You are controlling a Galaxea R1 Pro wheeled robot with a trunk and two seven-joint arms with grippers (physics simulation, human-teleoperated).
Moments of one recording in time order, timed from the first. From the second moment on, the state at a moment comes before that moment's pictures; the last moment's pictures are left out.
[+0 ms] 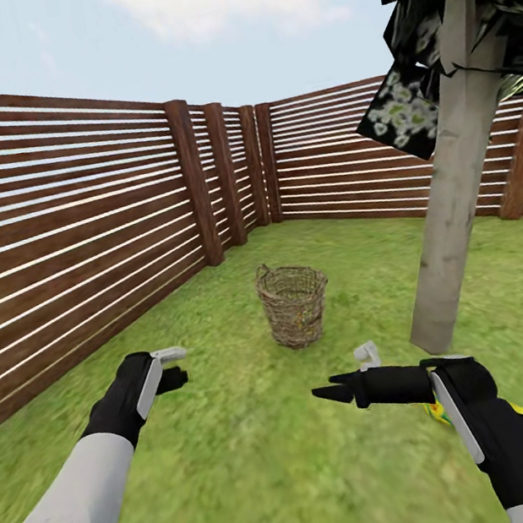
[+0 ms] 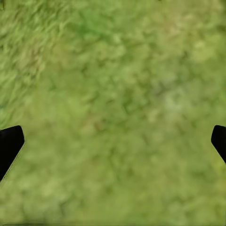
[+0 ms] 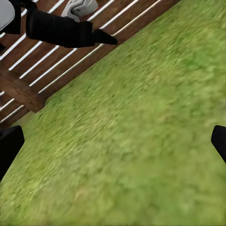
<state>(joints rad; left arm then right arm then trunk) -0.90 0.07 -0.03 -0.74 0.21 0.91 0.24 -0.44 -0.04 -0.07 -1.44 0.00 0.93 1.13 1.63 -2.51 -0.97</state>
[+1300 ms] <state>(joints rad) -0.90 0.07 -0.04 -0.91 0.20 0.93 0.24 -0.44 -0.04 -0.07 -1.41 0.00 0.93 1.13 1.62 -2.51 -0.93</state>
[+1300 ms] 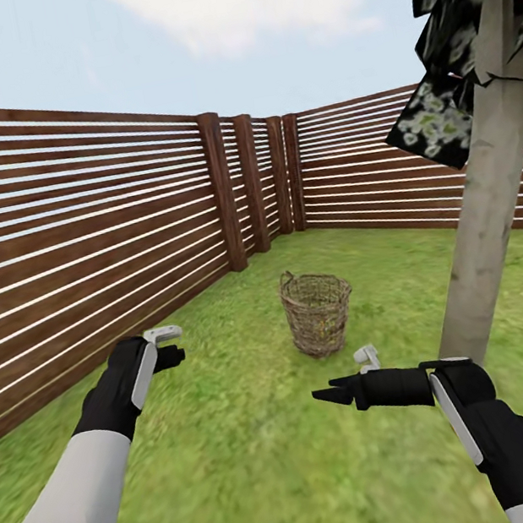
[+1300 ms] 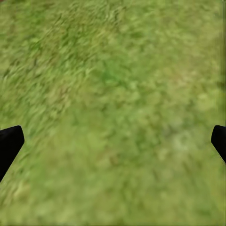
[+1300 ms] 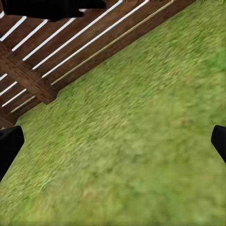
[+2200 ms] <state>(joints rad) -0.90 0.07 -0.04 -0.91 0.20 0.95 0.24 -0.44 -0.04 -0.07 -1.41 0.00 0.93 1.13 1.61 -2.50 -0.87</state>
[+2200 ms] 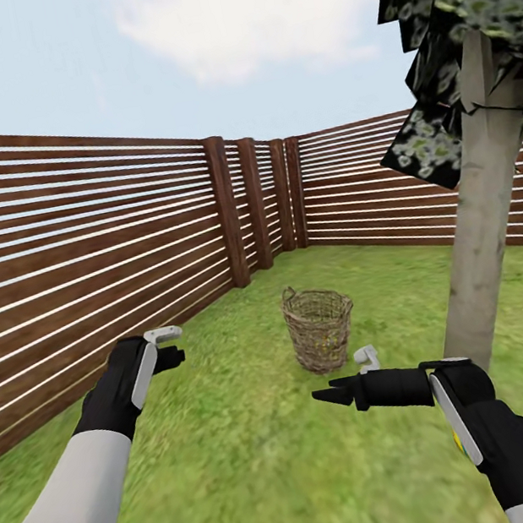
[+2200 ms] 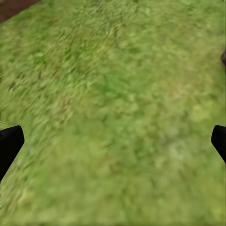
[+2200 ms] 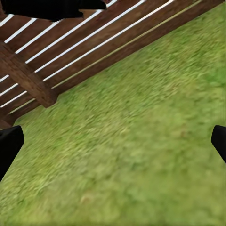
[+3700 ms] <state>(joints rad) -0.90 0.07 -0.04 -0.91 0.20 0.96 0.24 -0.44 -0.04 -0.07 -1.41 0.00 0.93 1.13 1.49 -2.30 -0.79</state>
